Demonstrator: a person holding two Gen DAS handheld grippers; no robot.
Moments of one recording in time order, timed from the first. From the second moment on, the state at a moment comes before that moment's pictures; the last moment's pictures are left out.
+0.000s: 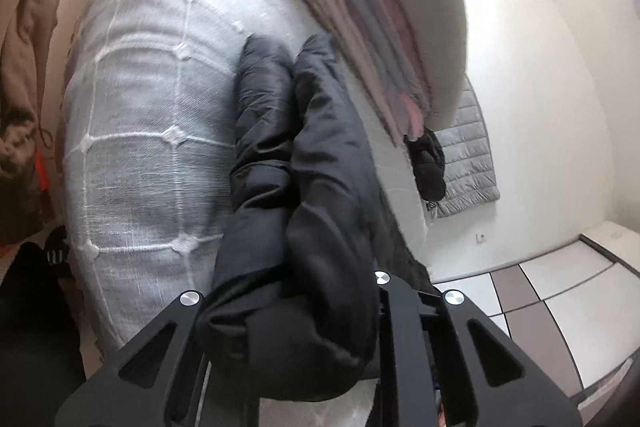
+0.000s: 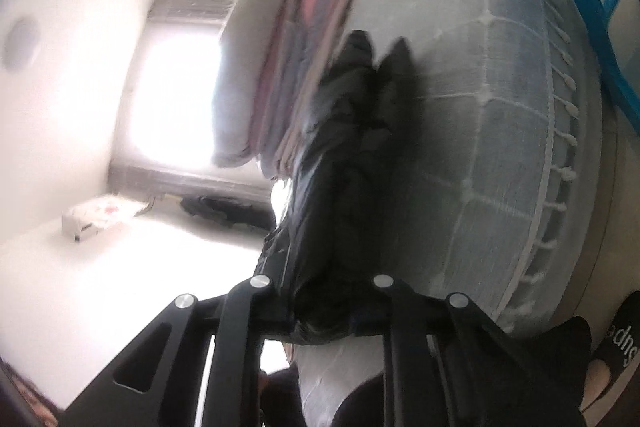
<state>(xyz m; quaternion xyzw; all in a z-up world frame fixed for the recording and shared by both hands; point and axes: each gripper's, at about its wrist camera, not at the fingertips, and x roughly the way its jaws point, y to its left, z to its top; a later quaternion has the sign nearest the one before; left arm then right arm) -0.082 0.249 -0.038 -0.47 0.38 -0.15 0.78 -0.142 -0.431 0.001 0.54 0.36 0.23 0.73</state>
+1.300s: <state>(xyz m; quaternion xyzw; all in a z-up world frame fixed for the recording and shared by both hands) -0.104 0.270 -0.101 -0.53 0.37 -0.15 0.75 -0.013 -0.133 0.065 0.04 0.51 0.23 0.83</state>
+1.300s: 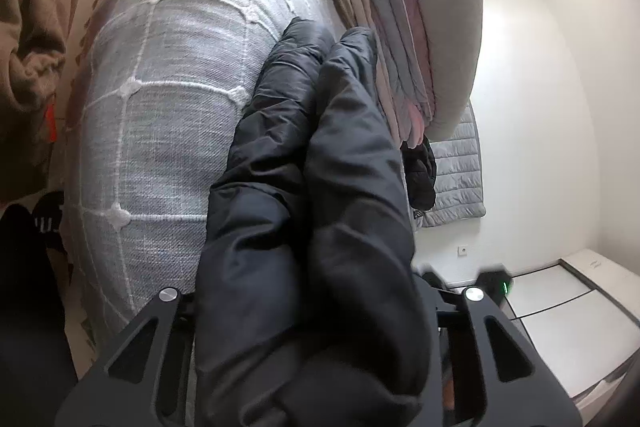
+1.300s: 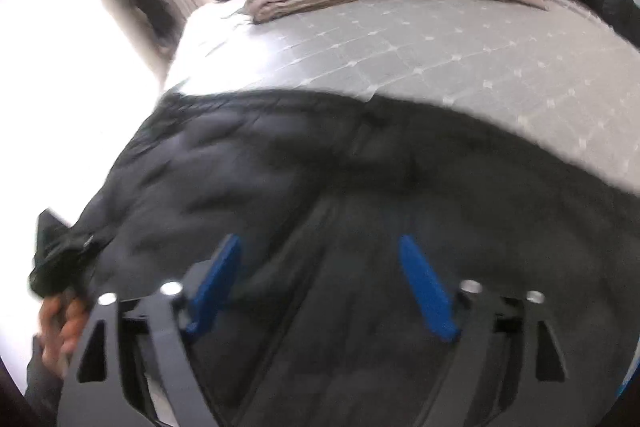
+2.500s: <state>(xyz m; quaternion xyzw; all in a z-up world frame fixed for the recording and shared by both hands) -0.096 0.059 0.120 -0.24 0.32 -0.26 0.88 -0.046 -0.357 -0.003 0.50 0.43 0.32 0.67</state>
